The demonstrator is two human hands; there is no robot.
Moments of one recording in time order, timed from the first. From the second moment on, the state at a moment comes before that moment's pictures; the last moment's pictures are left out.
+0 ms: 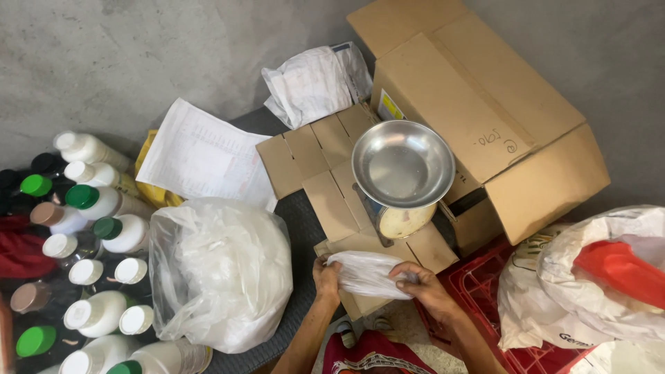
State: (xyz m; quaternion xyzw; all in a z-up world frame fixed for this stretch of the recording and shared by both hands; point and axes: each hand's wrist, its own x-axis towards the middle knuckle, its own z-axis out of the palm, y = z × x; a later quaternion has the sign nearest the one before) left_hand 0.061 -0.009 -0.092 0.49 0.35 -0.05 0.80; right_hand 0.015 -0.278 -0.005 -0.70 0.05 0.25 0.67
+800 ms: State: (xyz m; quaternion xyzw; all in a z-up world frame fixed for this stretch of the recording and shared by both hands) left_hand 0.044 -0.066 0.012 0.93 -0.09 -0.08 0.35; right_hand 0.038 -0.248 0.052 -0.95 0.04 -0.04 0.31
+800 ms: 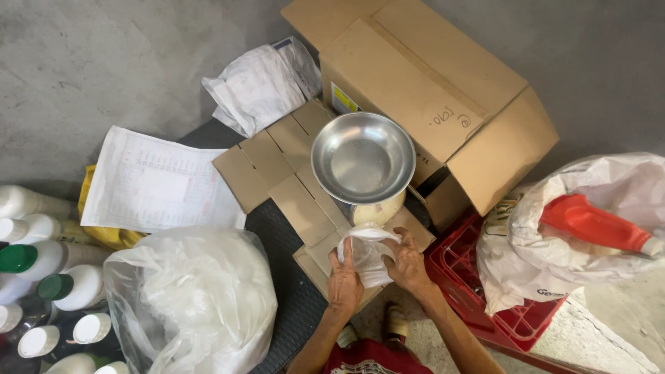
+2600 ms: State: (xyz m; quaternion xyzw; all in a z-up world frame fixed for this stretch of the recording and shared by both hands) left_hand 0.072 -0.116 -0.014 0.92 -0.25 0.15 0.28; right_hand 0.019 -0.307 0.024 -0.96 0.11 -0.17 0.21
